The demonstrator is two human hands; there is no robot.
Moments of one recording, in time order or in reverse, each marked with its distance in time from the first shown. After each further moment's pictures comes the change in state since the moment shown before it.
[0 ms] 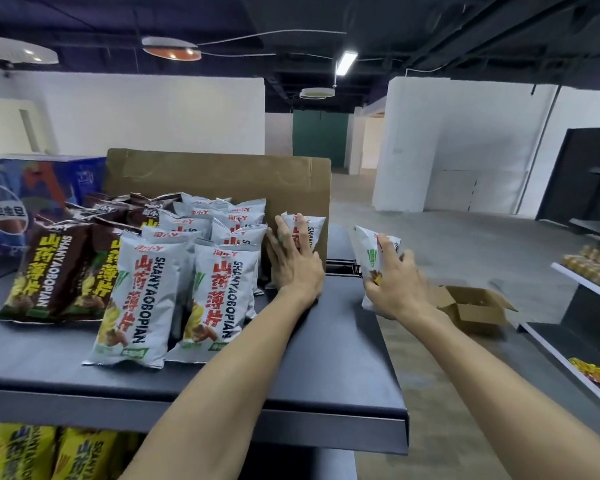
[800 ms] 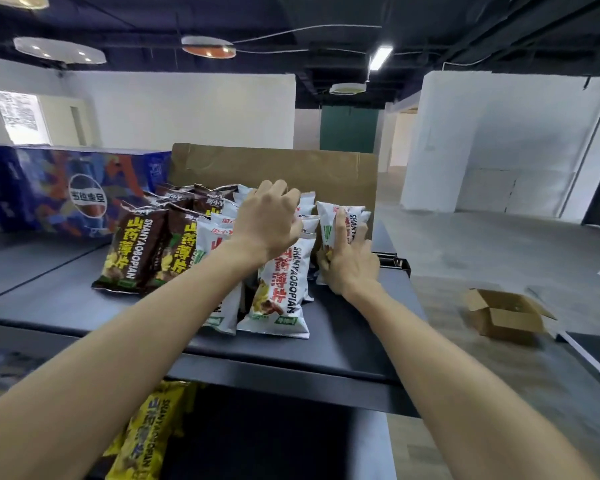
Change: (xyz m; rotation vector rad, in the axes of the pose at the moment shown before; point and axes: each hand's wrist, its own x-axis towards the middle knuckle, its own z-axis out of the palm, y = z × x) left_hand -0.005 -0.093 -0.185 0.217 0.162 0.401; right_hand -0.005 -0.133 0.069 -0.058 0.037 -0.191
